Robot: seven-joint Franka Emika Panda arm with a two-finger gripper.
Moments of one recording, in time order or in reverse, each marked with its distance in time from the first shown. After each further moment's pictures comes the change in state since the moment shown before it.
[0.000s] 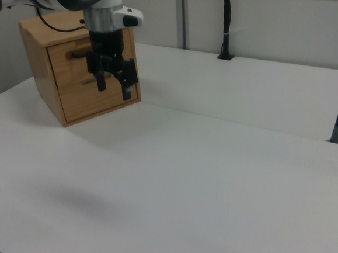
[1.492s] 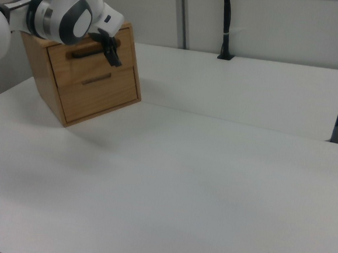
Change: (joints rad) arm 0.203 0.257 0.023 0.066 0.171 0.860 0.844
